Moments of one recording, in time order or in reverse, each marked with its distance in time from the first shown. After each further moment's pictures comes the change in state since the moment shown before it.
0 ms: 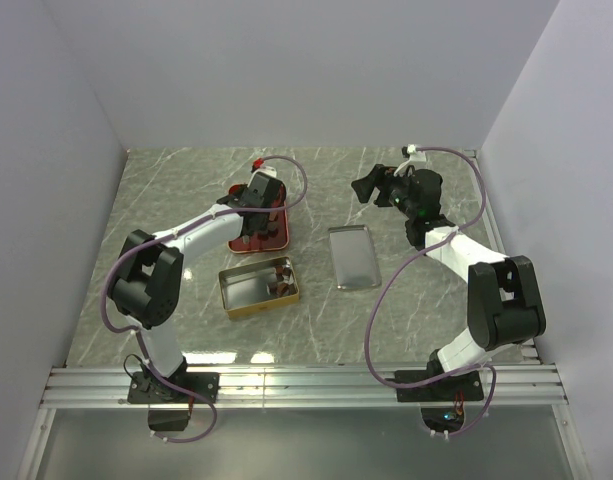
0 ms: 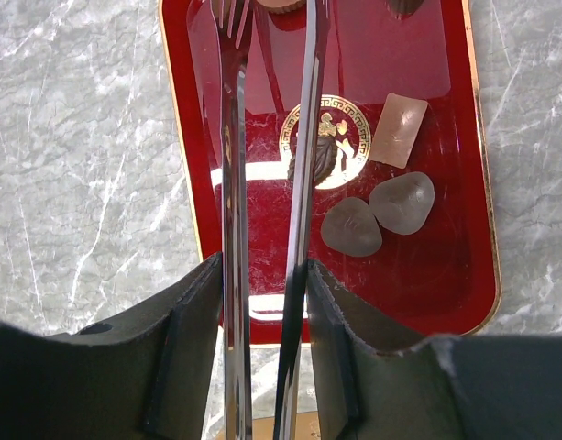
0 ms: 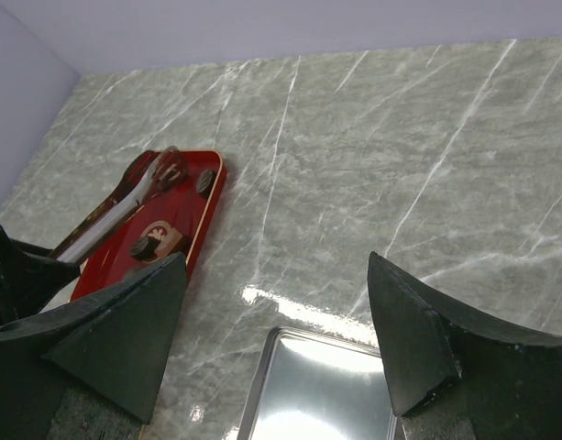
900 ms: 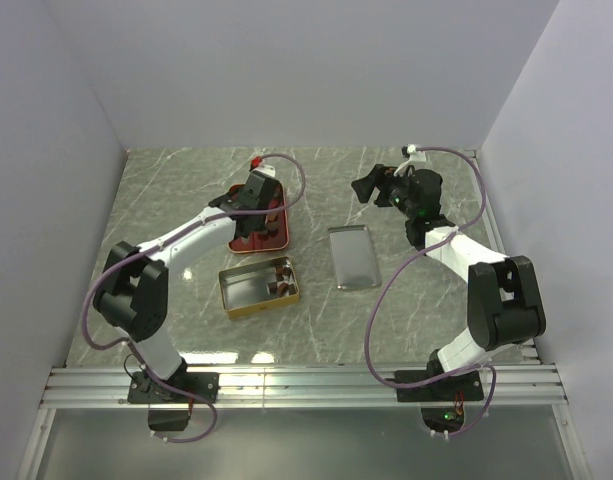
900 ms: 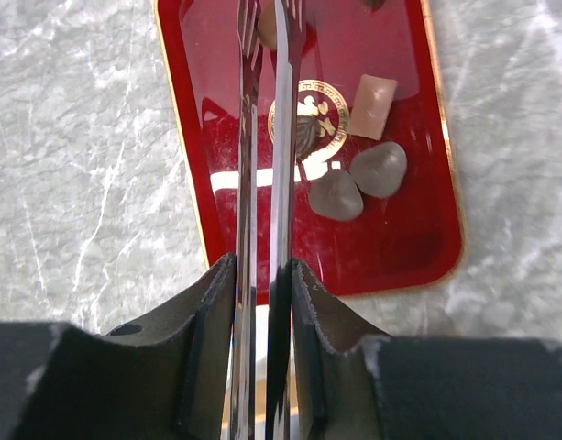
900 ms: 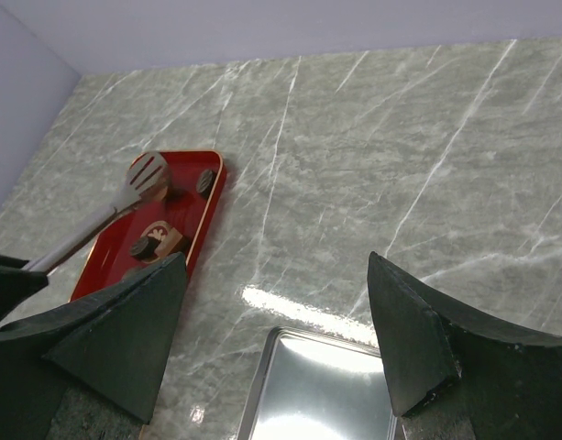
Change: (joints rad) left arm -0.014 -0.091 -0.018 -0.051 0.043 -0.005; right arm 0.000 0.000 0.000 0.000 0.000 0.000
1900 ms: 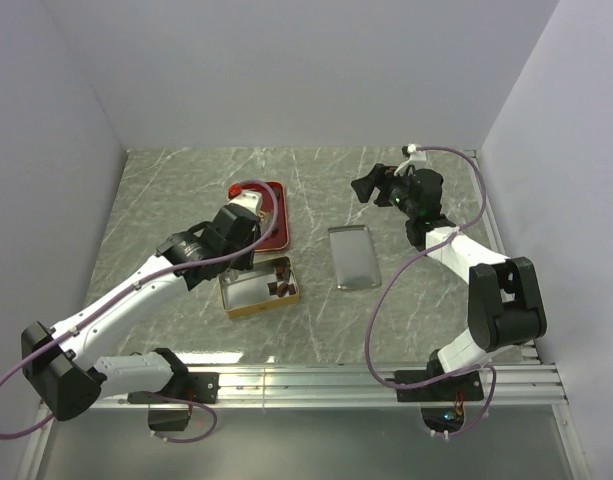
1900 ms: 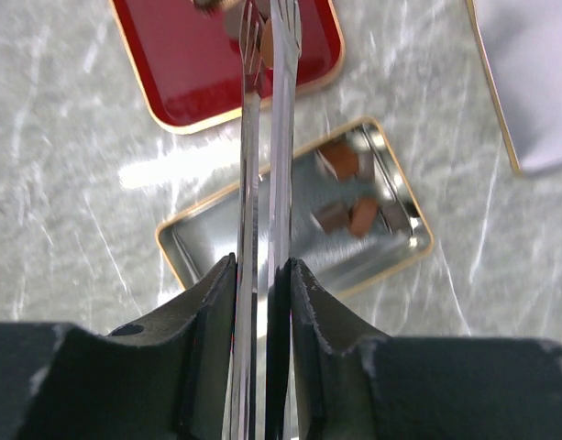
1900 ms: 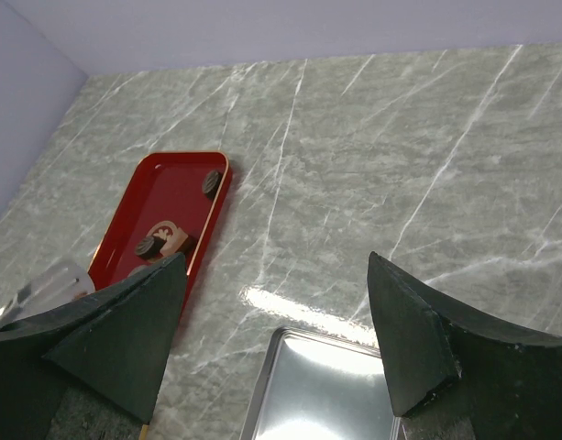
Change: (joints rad) left arm -0.174 -0.521 -0.180 -0.296 0.116 -0.179; right arm 0.000 -0.008 0.000 0.001 -0.010 0.000
